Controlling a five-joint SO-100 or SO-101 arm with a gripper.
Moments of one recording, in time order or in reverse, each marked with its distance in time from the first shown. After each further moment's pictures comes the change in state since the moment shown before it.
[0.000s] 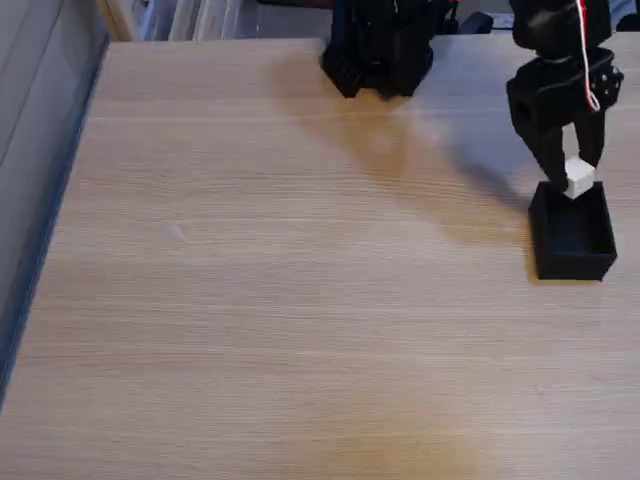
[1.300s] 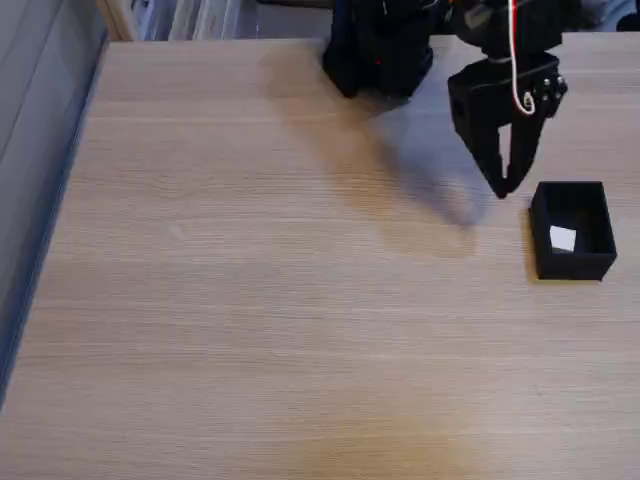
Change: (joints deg) arm 13.1 13.5 9.5 1.9 -4.6
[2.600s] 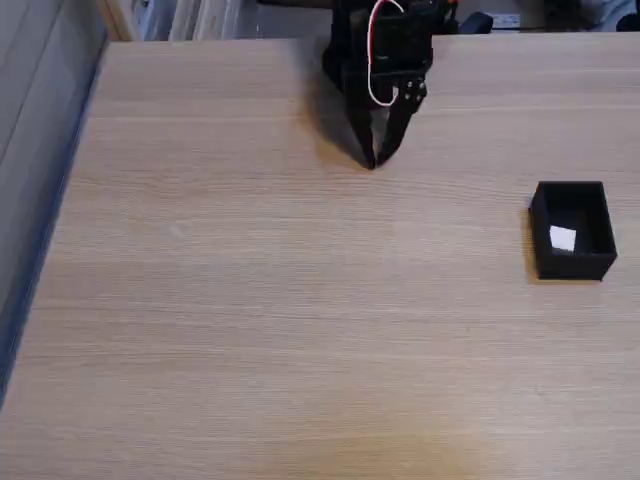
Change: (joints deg) arm 23.4 66.1 52.9 23.7 -6.4
